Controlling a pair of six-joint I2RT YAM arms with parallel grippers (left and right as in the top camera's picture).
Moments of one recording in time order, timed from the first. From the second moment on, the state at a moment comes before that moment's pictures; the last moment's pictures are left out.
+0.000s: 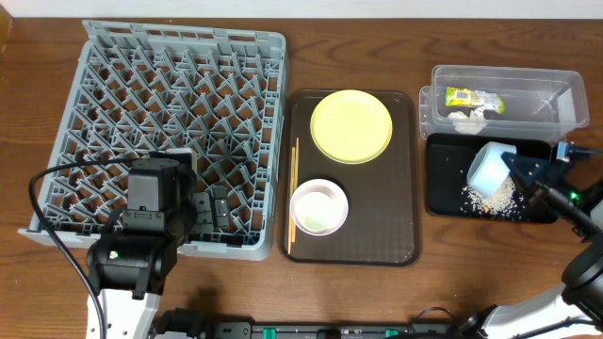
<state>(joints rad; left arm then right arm) -0.10 0.89 0.89 -0.96 -0.01 -0.17 -0.76 1.85 0.93 -0.46 -1.45 0.18</state>
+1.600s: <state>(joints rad) -0.10 0.89 0.89 -0.96 -0.01 -0.17 -0.61 1.60 0.93 -0.22 -1.51 0.37</state>
